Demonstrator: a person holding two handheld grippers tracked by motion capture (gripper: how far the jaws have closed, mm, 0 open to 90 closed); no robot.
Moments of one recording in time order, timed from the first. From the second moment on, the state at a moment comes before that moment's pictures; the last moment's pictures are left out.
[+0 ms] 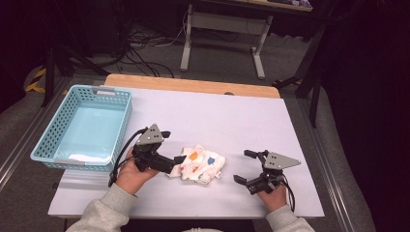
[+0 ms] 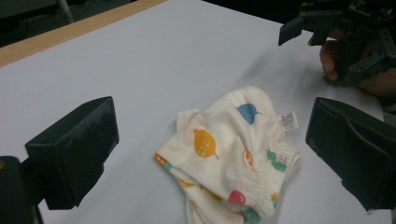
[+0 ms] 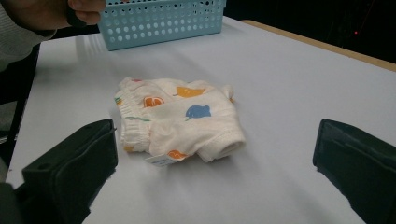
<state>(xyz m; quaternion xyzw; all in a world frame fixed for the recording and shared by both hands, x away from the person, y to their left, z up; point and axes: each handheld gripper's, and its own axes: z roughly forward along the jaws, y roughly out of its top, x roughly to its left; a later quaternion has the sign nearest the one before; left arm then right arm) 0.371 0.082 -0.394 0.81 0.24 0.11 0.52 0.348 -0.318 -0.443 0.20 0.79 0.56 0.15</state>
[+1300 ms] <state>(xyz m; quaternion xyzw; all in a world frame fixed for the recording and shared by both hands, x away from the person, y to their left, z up) 0.342 0.128 -0.452 0.80 0.27 0.11 0.52 0.347 -0.317 -0.443 0.20 0.79 0.56 0.15</state>
